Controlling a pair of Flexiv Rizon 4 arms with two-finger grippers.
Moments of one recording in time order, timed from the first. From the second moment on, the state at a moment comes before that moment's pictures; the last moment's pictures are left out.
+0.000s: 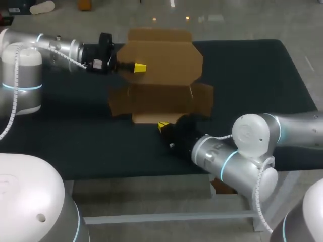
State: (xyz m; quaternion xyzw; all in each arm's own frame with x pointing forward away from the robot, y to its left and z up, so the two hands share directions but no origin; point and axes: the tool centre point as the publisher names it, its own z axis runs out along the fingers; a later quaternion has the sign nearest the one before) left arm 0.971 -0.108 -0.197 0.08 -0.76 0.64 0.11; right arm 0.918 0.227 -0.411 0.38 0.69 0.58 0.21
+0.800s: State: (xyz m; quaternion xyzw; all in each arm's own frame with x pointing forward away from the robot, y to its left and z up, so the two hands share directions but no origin) left arm 0.971 -0.108 -0.197 0.08 -0.76 0.64 0.11; right arm 0.937 0.212 -0.418 0.45 0.69 0.49 0.28
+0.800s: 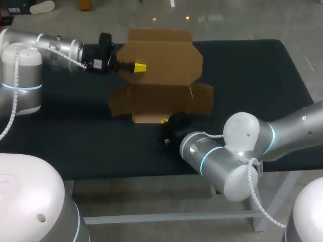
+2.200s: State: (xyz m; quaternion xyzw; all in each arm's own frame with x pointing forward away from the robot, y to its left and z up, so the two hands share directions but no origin) left arm 0.972 -0.107 -0.198 0.08 -0.76 0.64 0.11; right arm 0.964 0.214 -0.425 0.49 0.68 0.45 0.32
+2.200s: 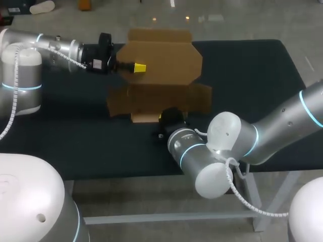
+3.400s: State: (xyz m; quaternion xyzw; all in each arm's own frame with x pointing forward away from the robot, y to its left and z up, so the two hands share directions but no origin) left arm 0.957 -0.104 -0.207 0.07 -0.75 0.64 0.12; right arm 0.962 0.214 -0.428 0.49 0.67 0.45 0.32
